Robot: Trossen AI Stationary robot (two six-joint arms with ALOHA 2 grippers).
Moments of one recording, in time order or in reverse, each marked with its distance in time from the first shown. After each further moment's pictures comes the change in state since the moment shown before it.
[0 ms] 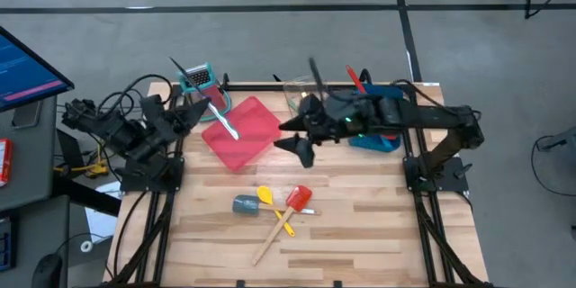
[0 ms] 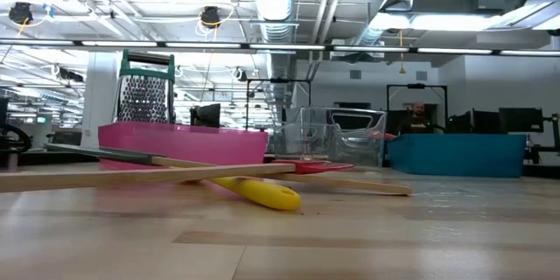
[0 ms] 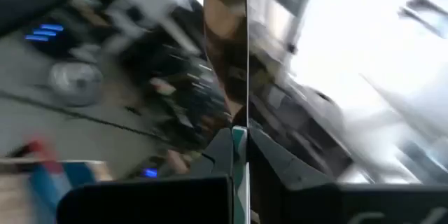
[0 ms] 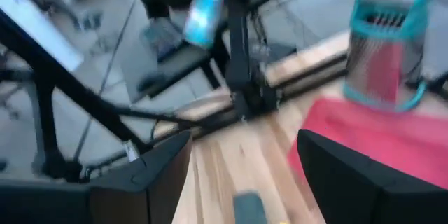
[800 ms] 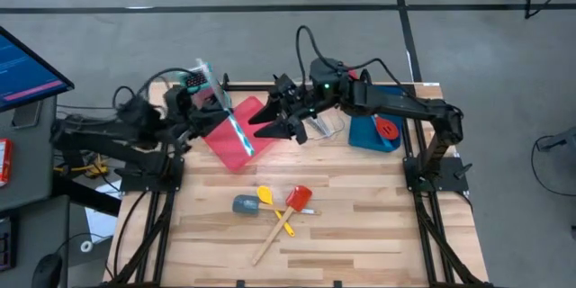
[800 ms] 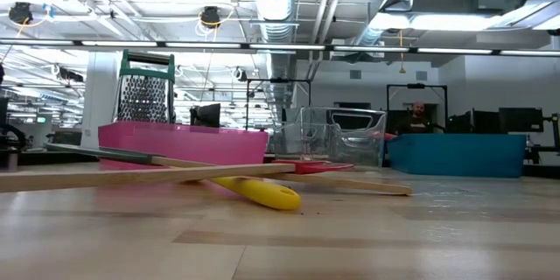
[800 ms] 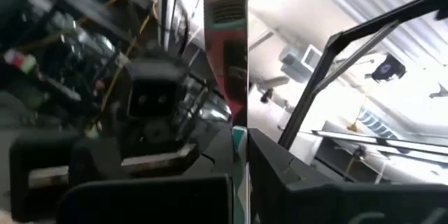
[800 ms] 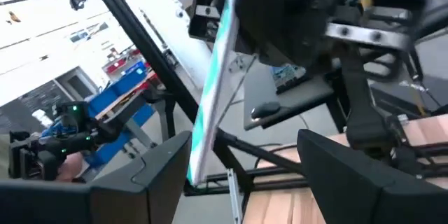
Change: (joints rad) left arm 0.432 0.087 0.000 -0.012 0.925 -0.125; right arm -0.207 0.151 0.004 0.486 -0.645 0.045
